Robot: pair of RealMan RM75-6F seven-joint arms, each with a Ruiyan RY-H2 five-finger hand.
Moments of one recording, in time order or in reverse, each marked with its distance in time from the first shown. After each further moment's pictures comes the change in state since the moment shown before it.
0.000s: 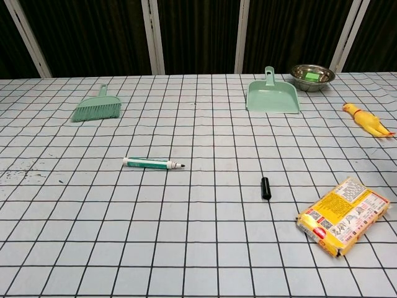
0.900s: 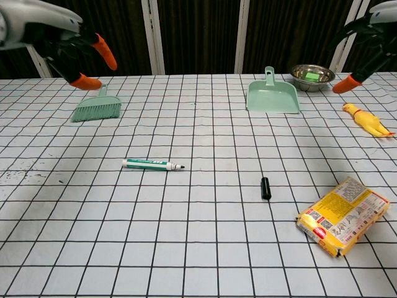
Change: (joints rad) left arm -0.682 -0.332 -0.263 -0.130 -0.943 -0.101 0.592; right arm 0.491 -0.281 0.252 0.172 0.716 -0.161 -0.415
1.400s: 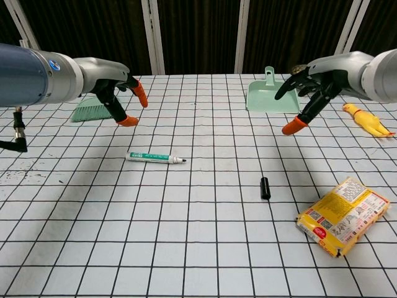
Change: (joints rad) left arm -0.121 -0.334 0.012 0.409 -0.070 -0.110 0.078; right arm 0.101 -0.105 0.036 0.066 0.159 -0.241 0.068
